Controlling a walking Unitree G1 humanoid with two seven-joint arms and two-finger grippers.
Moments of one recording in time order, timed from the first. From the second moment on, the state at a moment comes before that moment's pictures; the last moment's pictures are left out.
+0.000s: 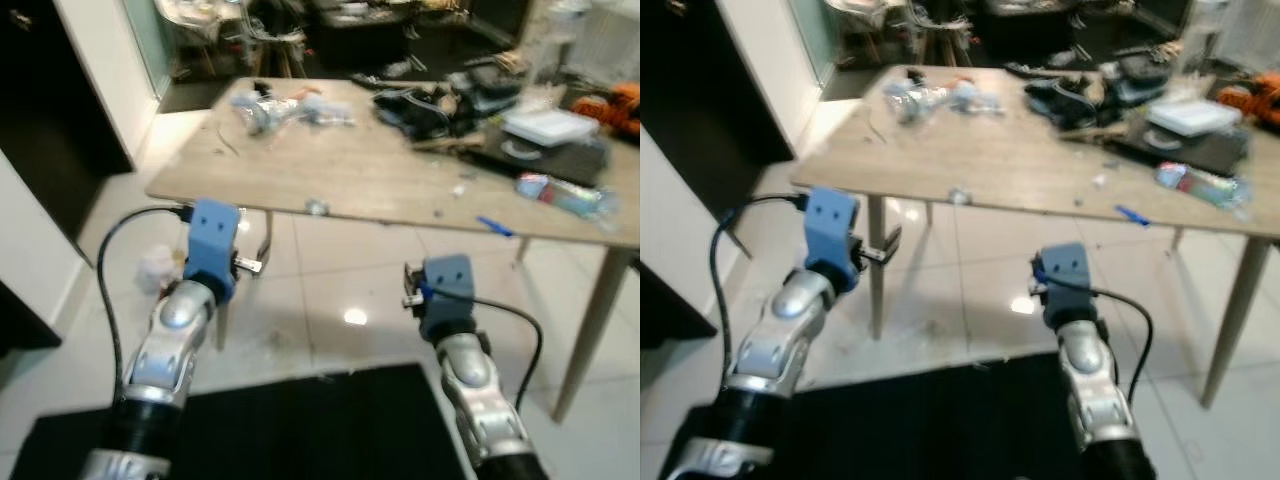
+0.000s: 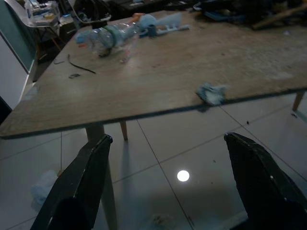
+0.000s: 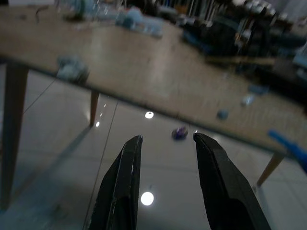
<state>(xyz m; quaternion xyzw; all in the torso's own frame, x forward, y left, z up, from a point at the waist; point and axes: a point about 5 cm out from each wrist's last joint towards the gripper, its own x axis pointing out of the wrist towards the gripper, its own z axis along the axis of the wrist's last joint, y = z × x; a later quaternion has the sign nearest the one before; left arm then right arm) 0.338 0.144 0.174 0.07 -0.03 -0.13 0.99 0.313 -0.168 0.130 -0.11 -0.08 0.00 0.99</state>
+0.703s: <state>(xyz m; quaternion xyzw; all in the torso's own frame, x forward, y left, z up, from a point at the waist) 0.338 0.155 0.171 0.07 -0.02 -0.11 0.99 0.311 -0.138 0.134 -0.10 -0.10 0.09 0.99</state>
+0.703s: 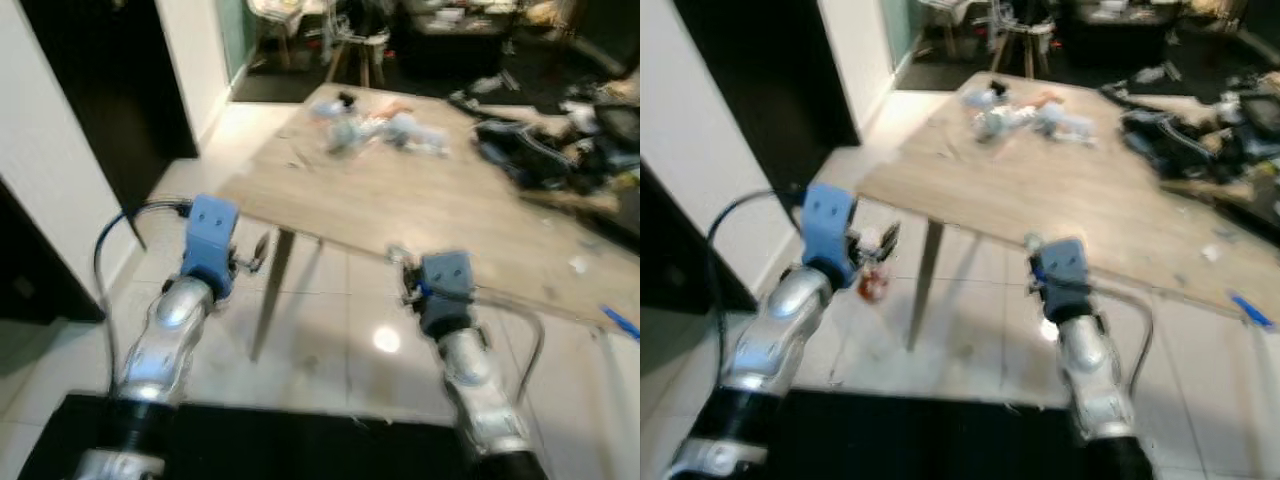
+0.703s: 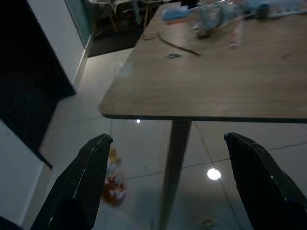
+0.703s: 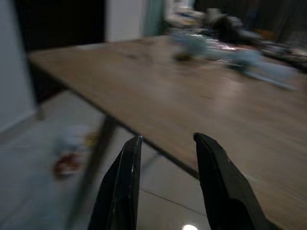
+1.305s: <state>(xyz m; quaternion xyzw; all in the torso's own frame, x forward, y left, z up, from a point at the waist) 0.337 0.145 0.172 0.06 -0.02 -0.14 0.99 0.308 -0.150 0.136 -0.10 -0.10 0.05 0.99</state>
